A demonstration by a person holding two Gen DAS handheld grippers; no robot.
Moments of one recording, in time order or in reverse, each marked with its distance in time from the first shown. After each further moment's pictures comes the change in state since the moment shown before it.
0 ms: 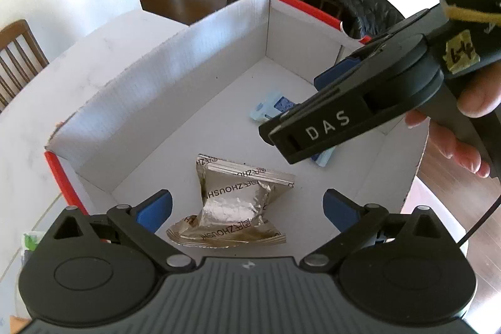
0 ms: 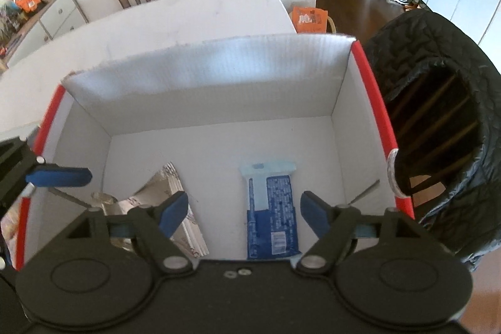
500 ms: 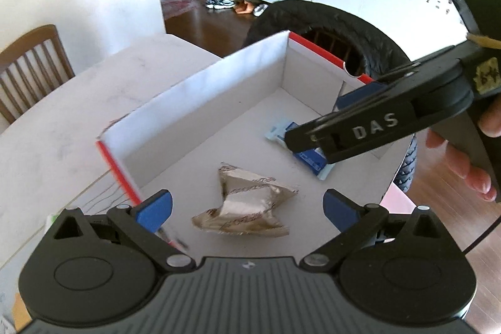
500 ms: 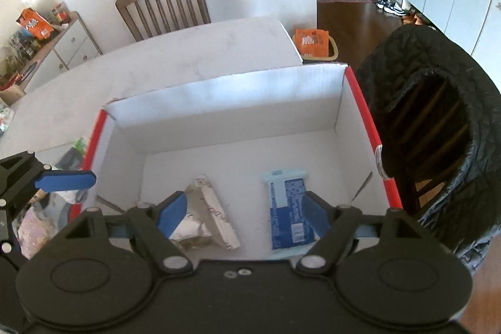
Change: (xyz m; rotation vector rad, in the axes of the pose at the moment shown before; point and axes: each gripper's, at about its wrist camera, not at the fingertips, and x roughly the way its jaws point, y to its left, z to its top) left arm -0.053 0.013 -0.024 -0.087 -0.128 0.038; right arm -0.051 0.021 -0.014 0.042 -0.100 0.036
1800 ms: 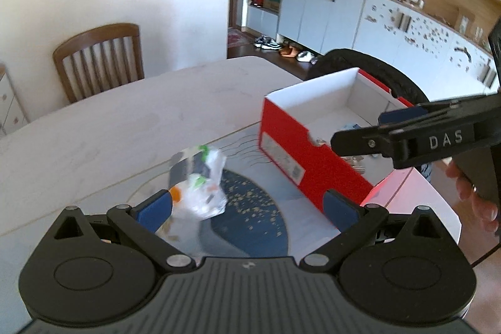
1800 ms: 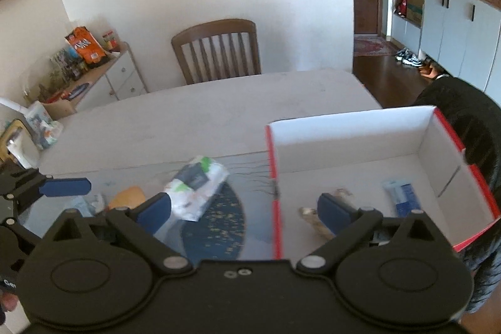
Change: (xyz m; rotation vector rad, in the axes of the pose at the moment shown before) left arm -0.144 0.127 -0.127 -0.171 -0.174 0.076; right arm -0.049 0.182 -0.045 -0.039 -0.216 0.042
